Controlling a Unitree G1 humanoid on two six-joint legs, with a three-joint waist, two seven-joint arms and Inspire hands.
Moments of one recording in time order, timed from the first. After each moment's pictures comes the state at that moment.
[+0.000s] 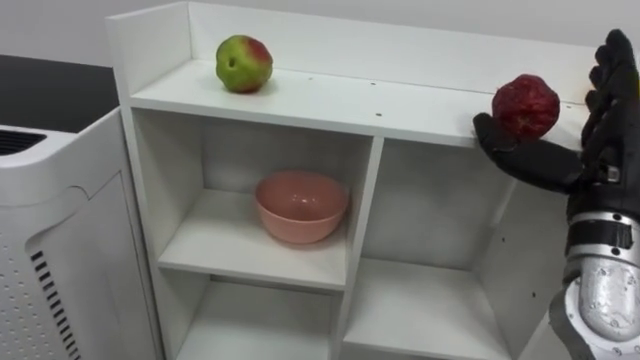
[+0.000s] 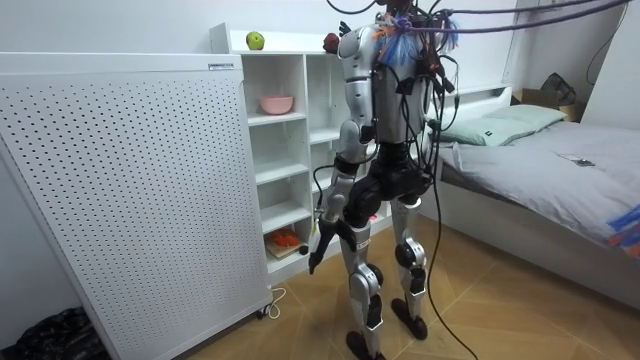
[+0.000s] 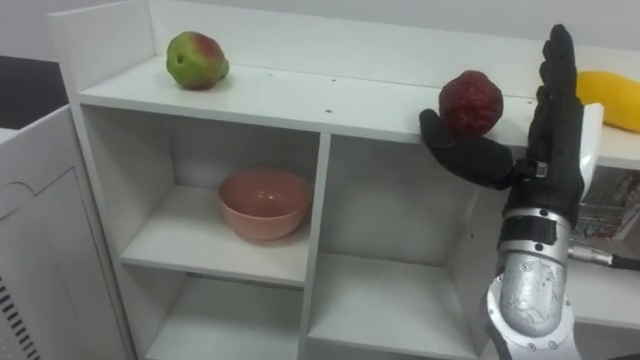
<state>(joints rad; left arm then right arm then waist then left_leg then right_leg) 0.16 0.18 0.03 1.08 0.66 0.08 0.05 -0.49 -0.34 -0.06 0.11 0.05 -0.15 -0.45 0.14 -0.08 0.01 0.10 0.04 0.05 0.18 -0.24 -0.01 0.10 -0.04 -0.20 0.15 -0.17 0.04</state>
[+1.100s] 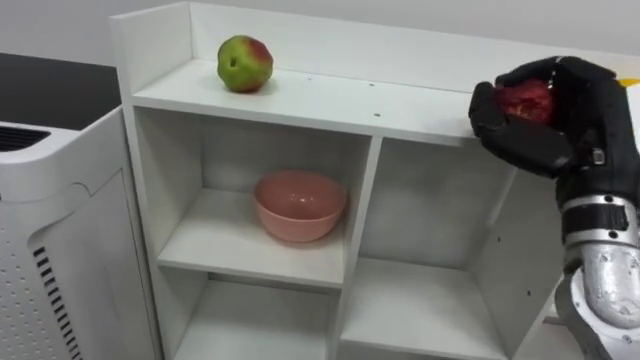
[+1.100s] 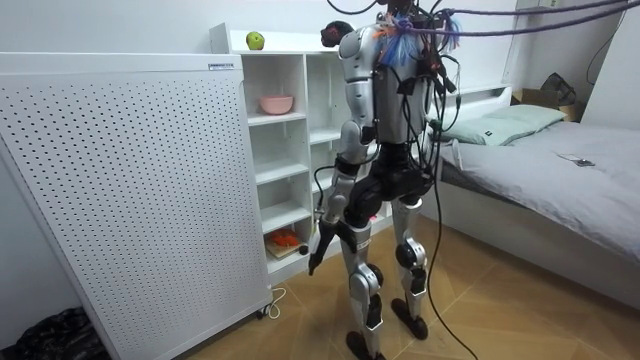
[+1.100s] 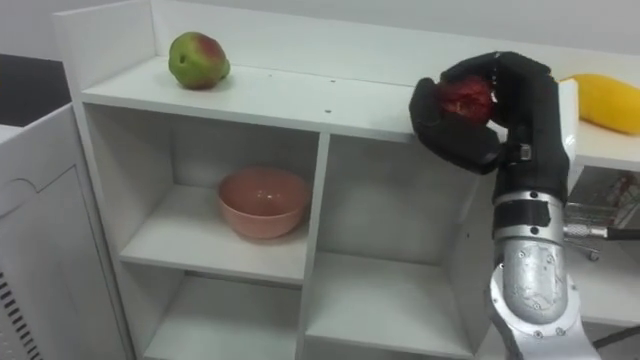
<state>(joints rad) 0.17 0.19 0.02 1.08 0.66 0.09 0.06 -0.50 -0.39 -0.02 -0.05 0.08 -0.09 -0.32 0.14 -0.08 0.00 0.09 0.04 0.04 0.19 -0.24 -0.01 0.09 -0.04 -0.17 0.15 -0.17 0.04</state>
